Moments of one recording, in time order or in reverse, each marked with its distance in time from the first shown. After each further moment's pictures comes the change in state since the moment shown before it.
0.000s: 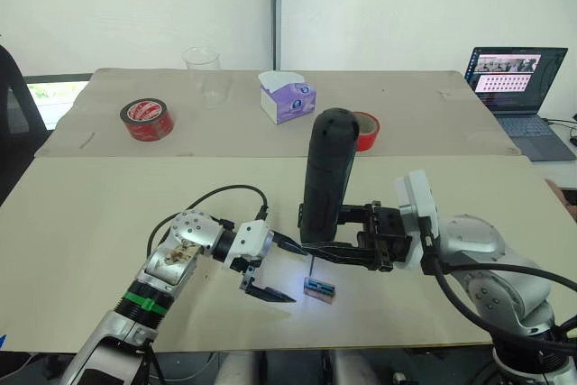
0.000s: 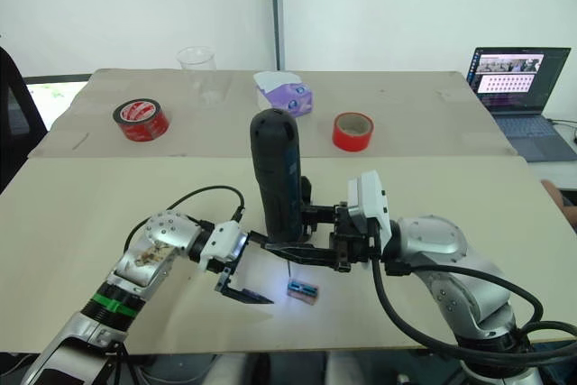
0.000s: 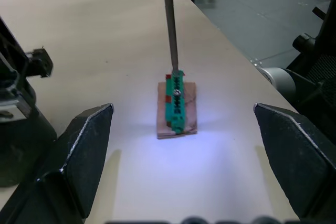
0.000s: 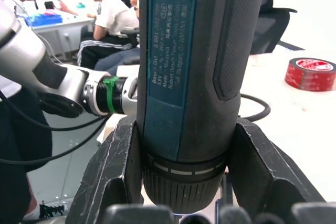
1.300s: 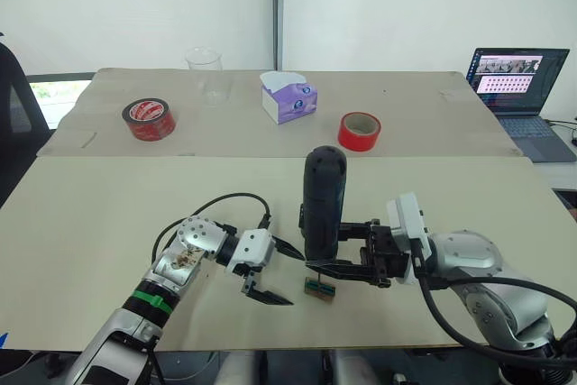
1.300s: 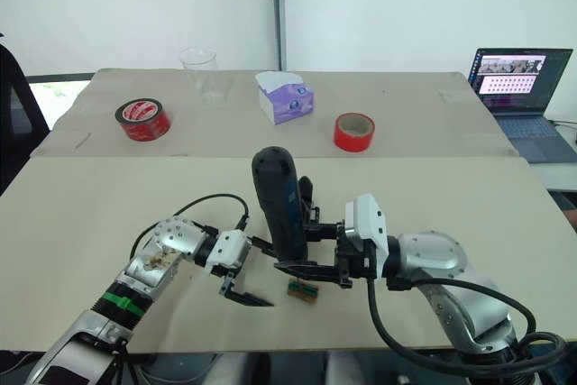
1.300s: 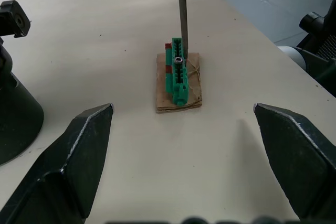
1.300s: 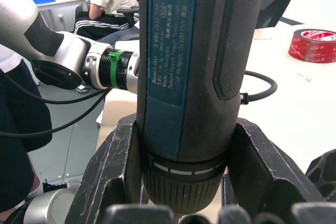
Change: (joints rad) left arm -0.002 -0.016 -0.038 0.148 0.053 -0.157 -0.001; right arm 0.083 -0.018 0.030 0.015 -0.095 -0.071 0.050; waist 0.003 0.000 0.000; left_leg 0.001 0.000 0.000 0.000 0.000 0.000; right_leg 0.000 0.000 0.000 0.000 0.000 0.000
